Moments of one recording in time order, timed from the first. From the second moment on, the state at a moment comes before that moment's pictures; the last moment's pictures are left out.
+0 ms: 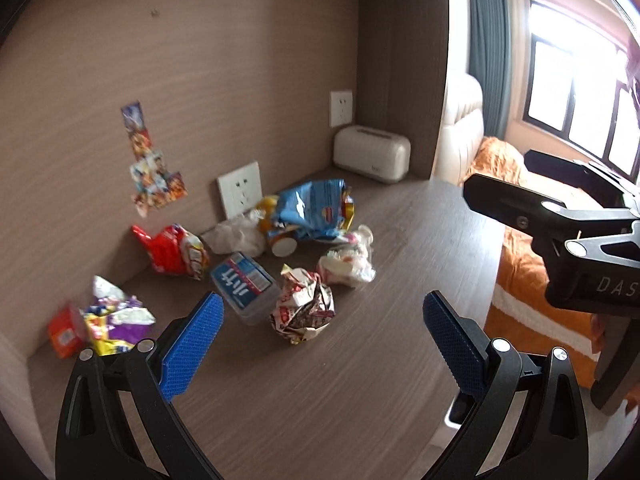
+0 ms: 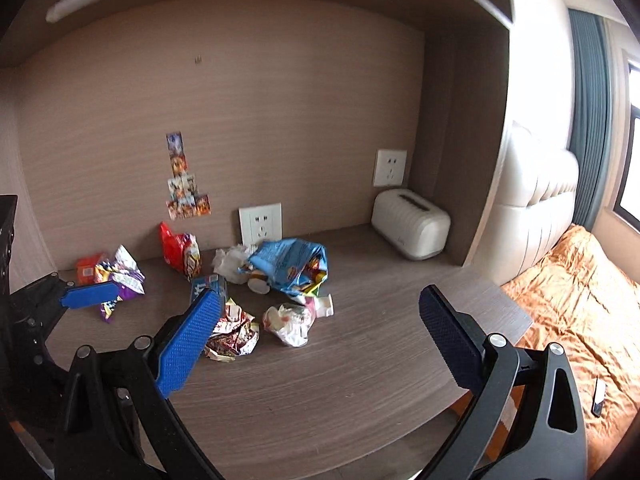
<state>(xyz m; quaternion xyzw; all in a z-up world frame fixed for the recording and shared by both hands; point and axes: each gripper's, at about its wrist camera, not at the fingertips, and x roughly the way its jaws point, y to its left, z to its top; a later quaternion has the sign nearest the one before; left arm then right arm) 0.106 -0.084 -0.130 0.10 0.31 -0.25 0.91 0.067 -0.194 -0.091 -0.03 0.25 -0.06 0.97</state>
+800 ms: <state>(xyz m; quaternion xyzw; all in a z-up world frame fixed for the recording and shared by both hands) 0.210 -0.102 -0.233 0.12 0.40 -0.29 0.86 0.188 -0.214 -0.209 0.02 0.37 -0.06 0.93</state>
